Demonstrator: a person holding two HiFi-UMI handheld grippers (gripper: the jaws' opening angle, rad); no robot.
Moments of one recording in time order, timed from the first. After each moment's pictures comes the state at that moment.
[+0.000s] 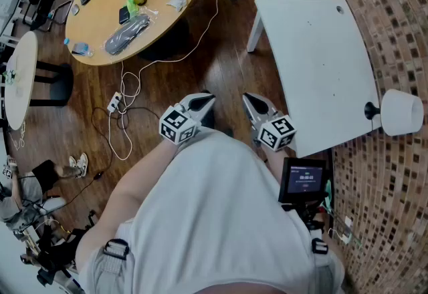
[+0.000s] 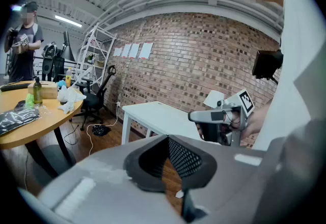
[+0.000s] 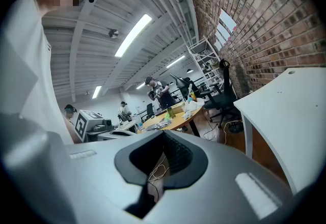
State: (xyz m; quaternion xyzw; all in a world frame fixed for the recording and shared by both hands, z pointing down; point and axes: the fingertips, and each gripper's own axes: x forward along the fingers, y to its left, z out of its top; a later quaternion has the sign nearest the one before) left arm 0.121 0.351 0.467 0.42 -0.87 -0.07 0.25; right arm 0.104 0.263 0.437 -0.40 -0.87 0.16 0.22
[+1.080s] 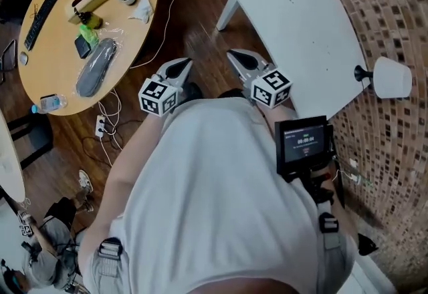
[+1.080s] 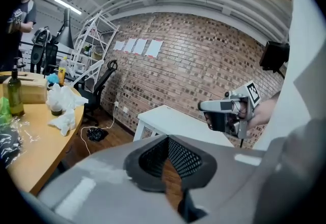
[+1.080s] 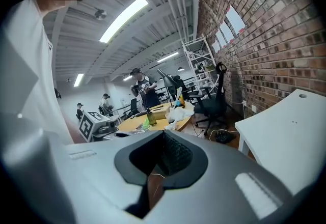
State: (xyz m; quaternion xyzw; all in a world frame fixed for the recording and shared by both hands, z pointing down) left arm -0.098 0.458 0.490 0.46 -0.85 -0.10 0.25; right arm -0.101 0.358 0.425 -0.35 -0.90 0.10 0.23
